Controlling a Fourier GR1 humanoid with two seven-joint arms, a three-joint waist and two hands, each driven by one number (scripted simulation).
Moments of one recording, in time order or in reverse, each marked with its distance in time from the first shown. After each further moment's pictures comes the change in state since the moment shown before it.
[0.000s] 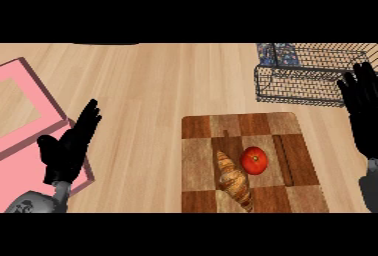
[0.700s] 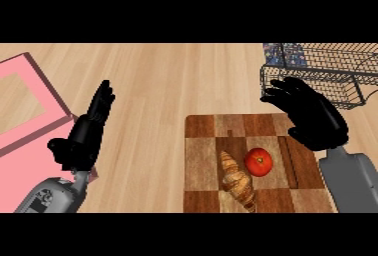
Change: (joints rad) left arm -0.105 -0.082 -0.030 -0.052 -0.093 0.070 -0.070; right arm -0.145 0.129 0.073 0.216 -0.523 0.673 0.036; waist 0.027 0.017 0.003
